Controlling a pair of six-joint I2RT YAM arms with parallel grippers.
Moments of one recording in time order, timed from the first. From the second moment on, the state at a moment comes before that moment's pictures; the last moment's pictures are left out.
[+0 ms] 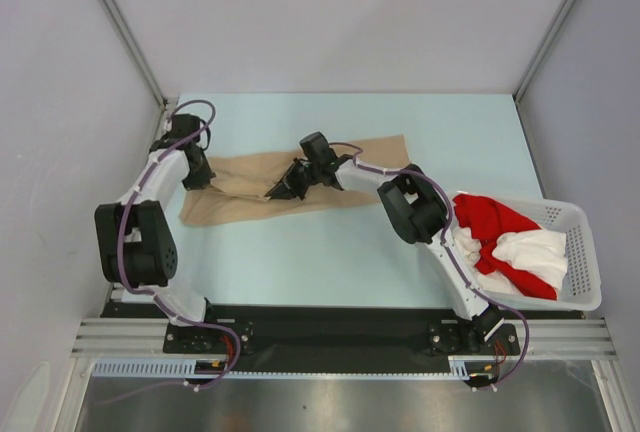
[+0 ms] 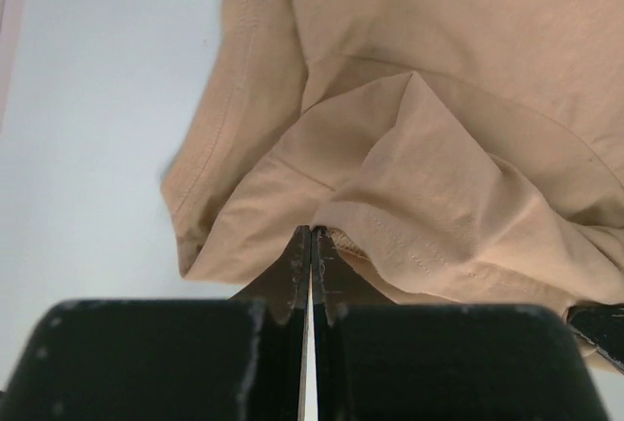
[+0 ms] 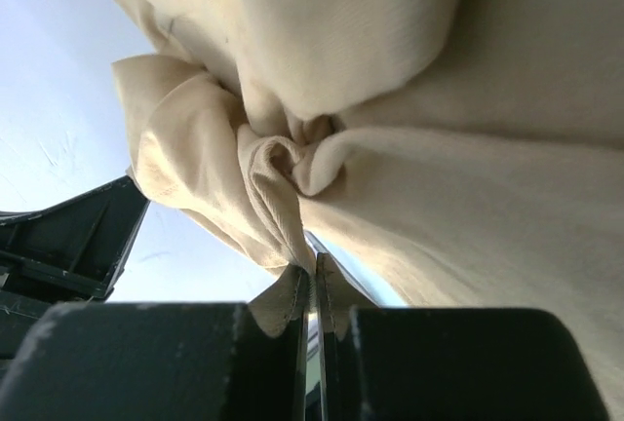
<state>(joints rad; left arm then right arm) 0.06 1.68 1.26 -0.67 -0.22 -0.32 0.70 2.49 1.88 -0.11 -0.65 1.44</state>
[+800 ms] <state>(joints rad) 0.19 1.62 1.23 -0.51 0.06 -0.29 0.65 2.46 2.15 -0.45 -0.56 0.97</state>
